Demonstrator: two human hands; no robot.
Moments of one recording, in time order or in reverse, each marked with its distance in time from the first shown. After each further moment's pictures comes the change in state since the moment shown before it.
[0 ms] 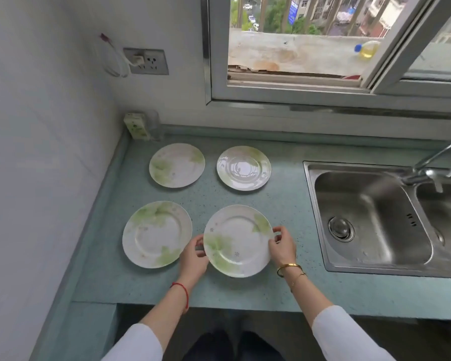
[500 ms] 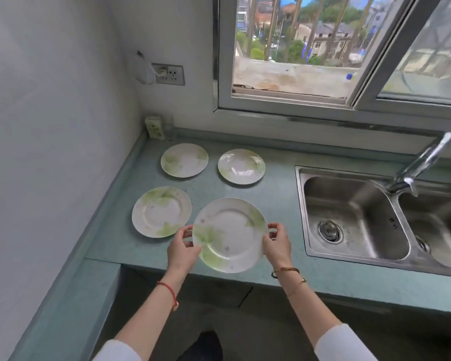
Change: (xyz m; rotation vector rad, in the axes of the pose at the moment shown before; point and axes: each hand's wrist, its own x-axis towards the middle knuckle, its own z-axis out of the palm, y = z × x) left_hand -0.119 0.006 -0.004 -0.159 0.196 0.074; right_hand -0.107 0.002 -0.066 0.208 -0.066 -0.138
